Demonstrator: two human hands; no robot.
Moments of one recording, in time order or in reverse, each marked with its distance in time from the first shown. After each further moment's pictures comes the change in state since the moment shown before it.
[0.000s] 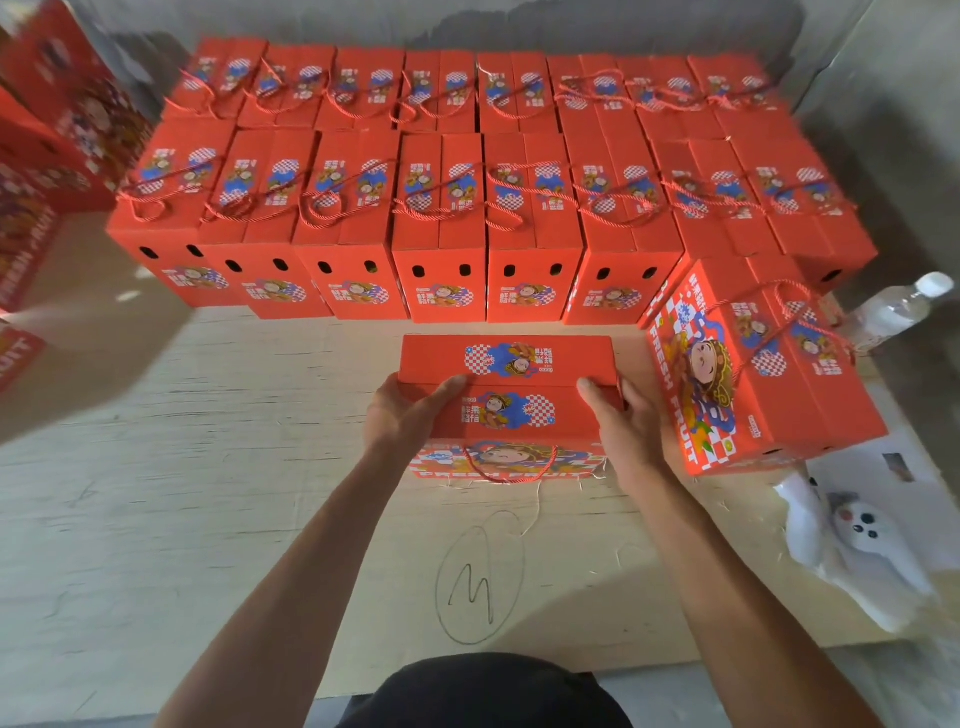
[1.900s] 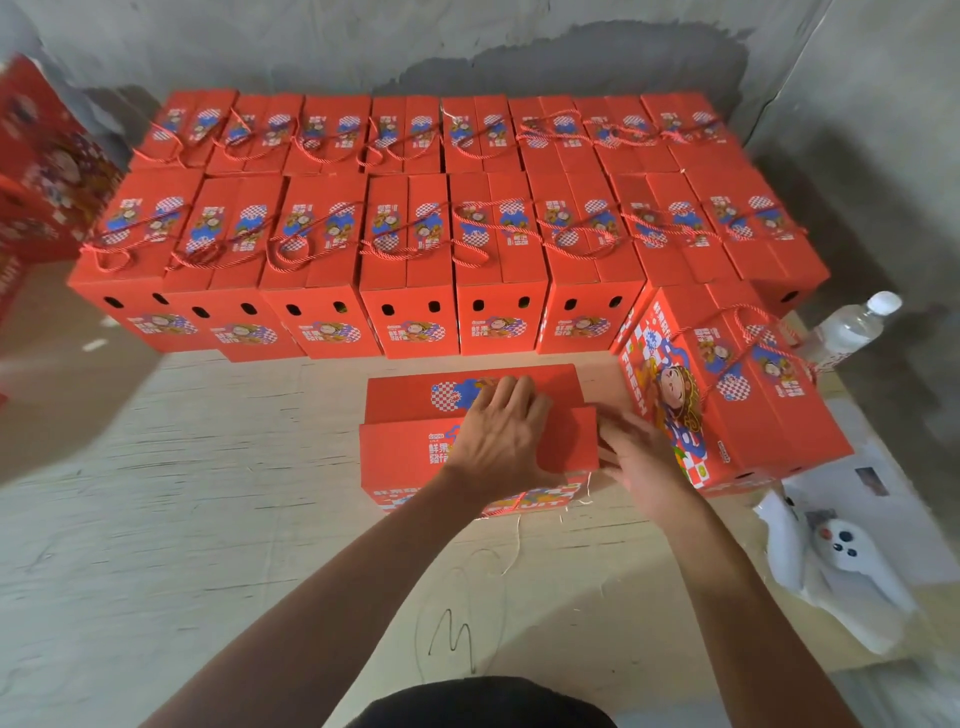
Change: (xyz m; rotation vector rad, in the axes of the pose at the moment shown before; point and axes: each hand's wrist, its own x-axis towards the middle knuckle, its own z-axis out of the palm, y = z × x) left_hand -0.023 0.051 0.107 1.044 -0.052 1.144; right_hand 0.017 -0.015 -0.048 0.149 -0.128 0.234
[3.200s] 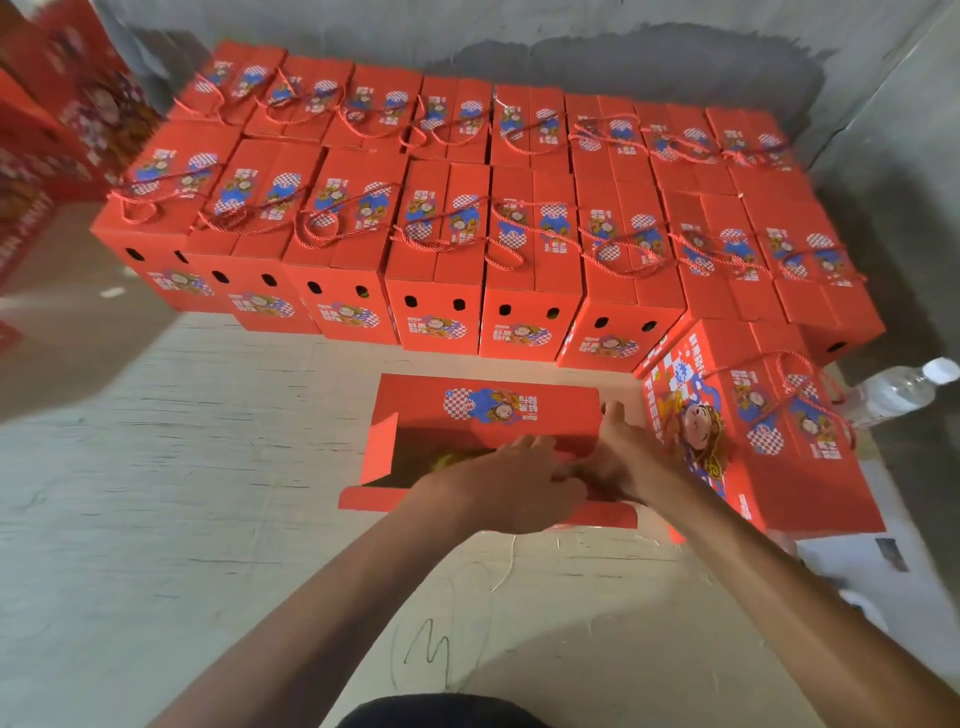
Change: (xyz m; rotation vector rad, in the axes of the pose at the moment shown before) left_hand 0.009 0.007 -0.077 -0.701 -0.778 -0.414; right_hand 0.023 -0.059 0.046 -1.310 -0.176 0.130
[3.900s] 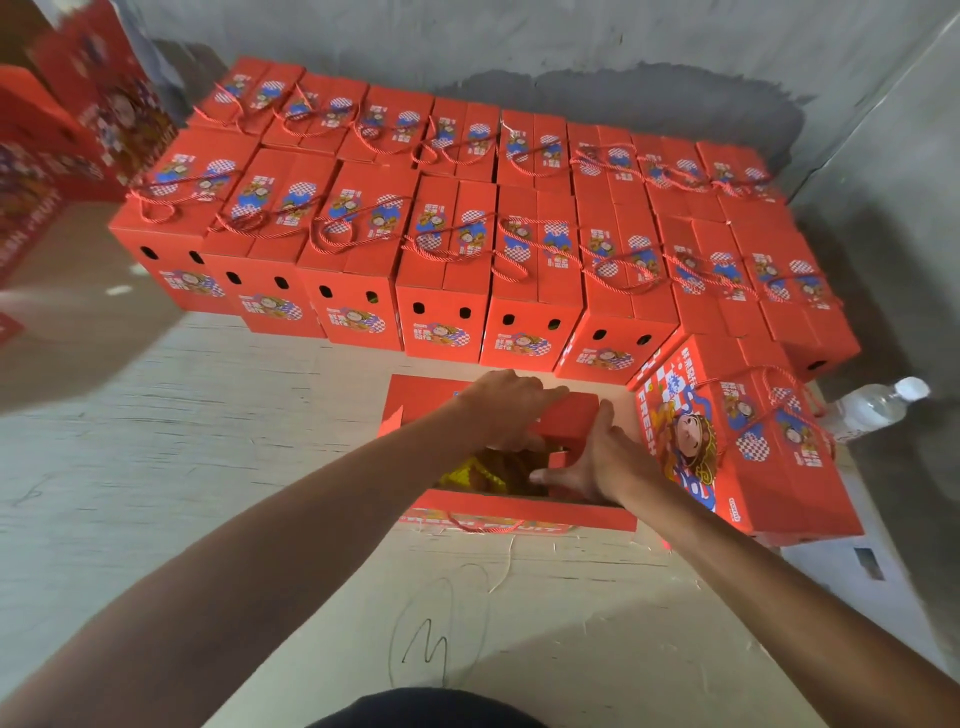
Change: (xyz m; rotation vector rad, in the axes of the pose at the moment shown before) left_hand 0.081 -0.043 -0.037 0.906 0.294 0.292; right_hand -0.005 -0.008 0.015 -0.166 0.099 -0.029
